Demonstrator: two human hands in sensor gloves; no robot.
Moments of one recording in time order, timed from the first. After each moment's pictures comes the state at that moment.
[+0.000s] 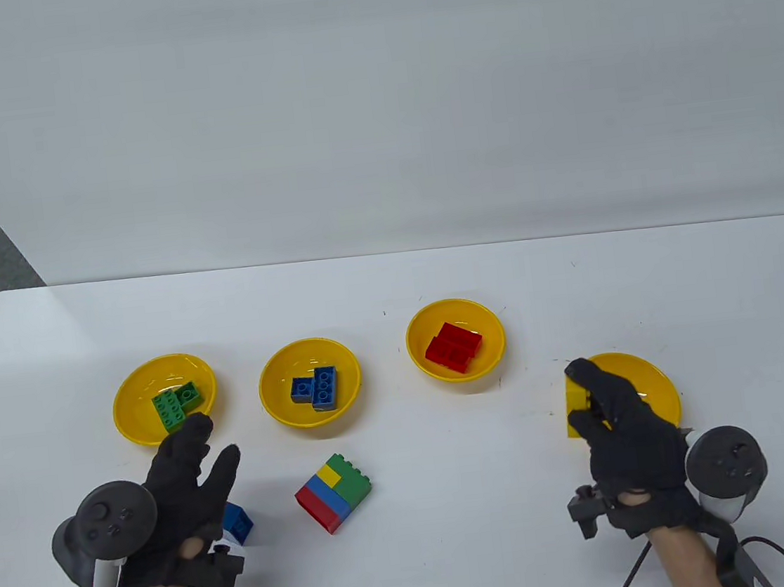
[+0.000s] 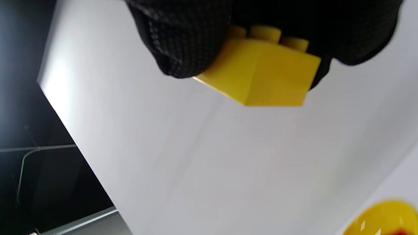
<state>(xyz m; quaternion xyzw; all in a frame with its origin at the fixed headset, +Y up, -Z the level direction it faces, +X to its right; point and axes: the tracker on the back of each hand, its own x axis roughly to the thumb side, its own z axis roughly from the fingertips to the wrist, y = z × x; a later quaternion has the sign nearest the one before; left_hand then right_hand) -0.315 -0.652 -0.274 0.15 -0.02 0.37 0.92 0.245 -0.622 -0.284 0.12 -0.31 0.82 0.47</state>
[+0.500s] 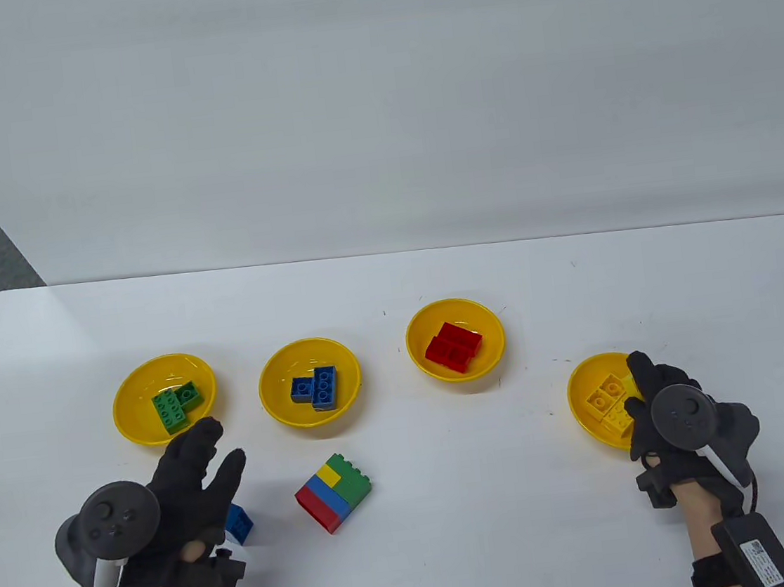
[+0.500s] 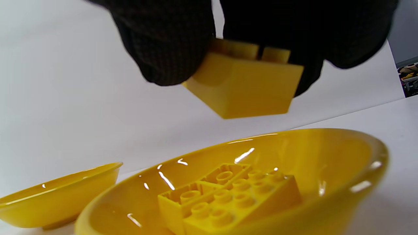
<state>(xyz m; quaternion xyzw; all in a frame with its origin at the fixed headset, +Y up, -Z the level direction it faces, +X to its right) -0.311 -0.655 -0.275 0.14 -0.04 0.36 0.92 0.295 -0.699 -0.333 -0.04 -0.18 0.97 0.14</state>
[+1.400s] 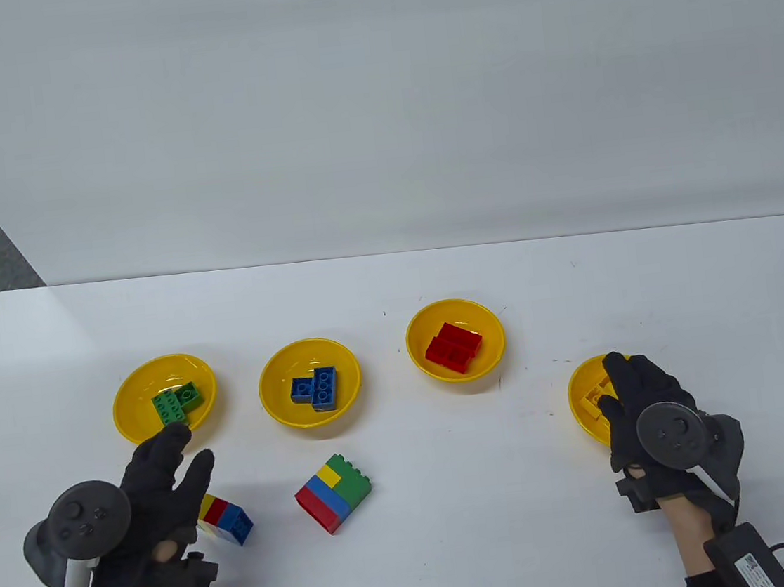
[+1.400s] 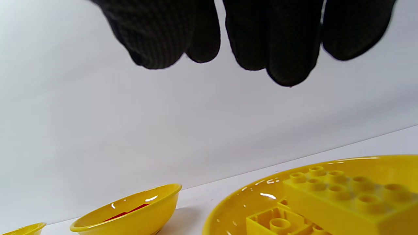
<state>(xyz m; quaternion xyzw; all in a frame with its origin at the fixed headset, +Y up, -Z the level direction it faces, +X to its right) -0.338 -0.656 -0.278 0.10 0.02 0.32 0.94 0.259 -0.677 -0.316 0.03 -0.23 0.96 0.18</state>
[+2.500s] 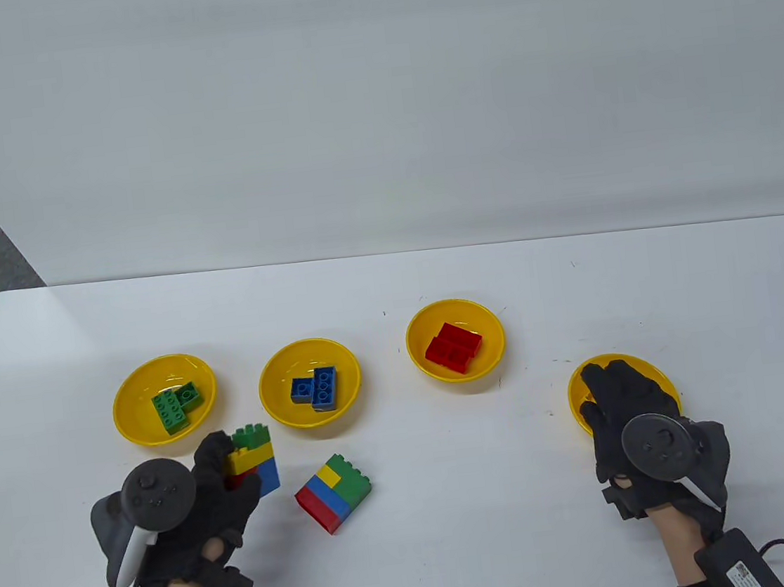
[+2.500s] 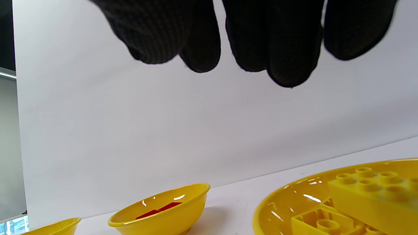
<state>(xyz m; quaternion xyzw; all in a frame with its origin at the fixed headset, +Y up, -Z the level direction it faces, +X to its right) -0.286 -0.664 -0.279 0.08 -0.02 0.34 0.94 0.240 -0.672 -0.308 0.07 -0.24 0.95 0.19</state>
